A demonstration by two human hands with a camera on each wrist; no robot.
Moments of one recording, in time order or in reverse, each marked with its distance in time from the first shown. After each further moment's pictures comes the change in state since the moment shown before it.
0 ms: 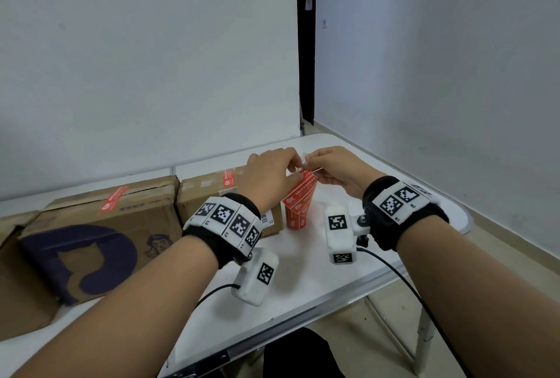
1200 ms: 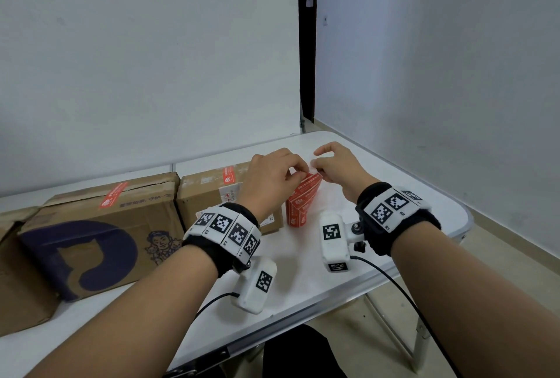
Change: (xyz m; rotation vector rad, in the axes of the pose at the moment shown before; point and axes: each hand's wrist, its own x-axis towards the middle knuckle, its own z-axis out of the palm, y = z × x) left_hand -0.012 0.001 0.008 -0.115 0.086 0.061; right_hand 0.004 0.014 0.008 -0.012 0.246 -0.003
